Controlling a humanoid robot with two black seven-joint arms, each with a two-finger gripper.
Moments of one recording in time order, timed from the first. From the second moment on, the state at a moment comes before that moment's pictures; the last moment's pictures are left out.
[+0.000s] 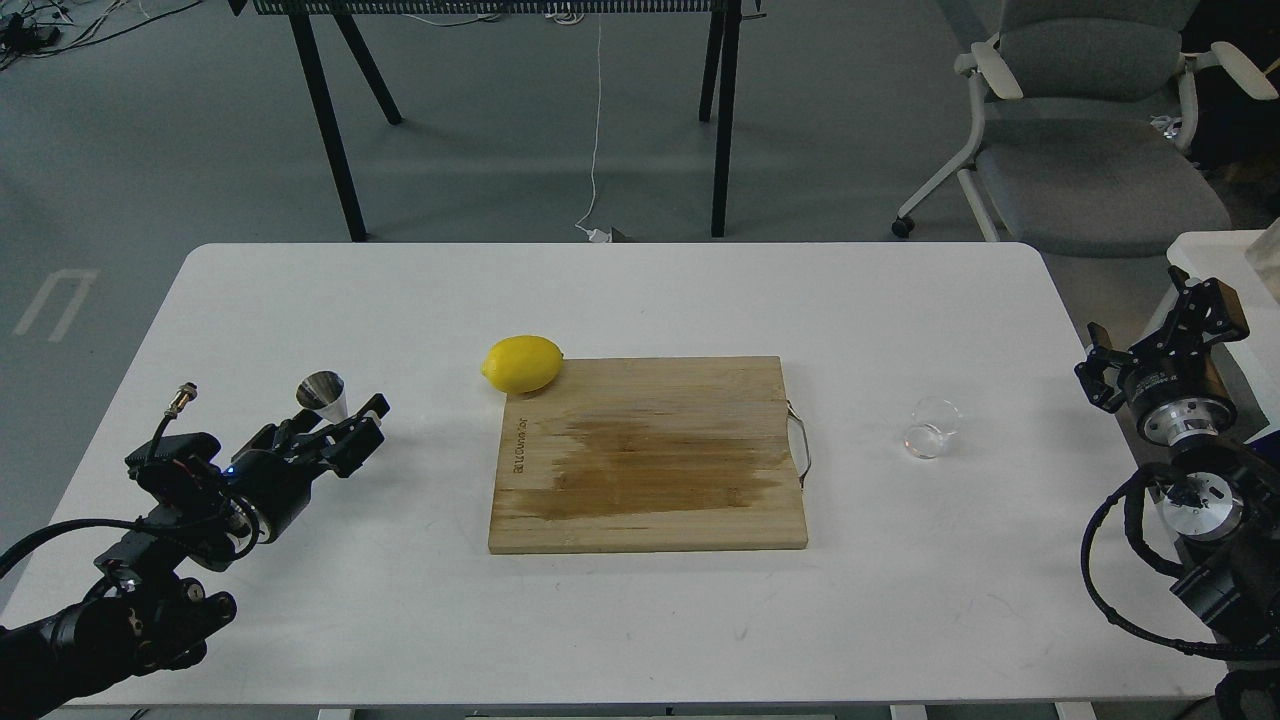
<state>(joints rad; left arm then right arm) -0.46 0.45 -0.30 -0.66 1.32 0.49 -0.49 0.67 -0.29 0.59 0.09 0.15 0.49 0.47</state>
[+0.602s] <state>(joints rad) -0.47 0.40 -0.29 -0.60 1.32 0.49 -0.49 0.67 -0.29 0.59 0.09 0.15 0.49 0.47</state>
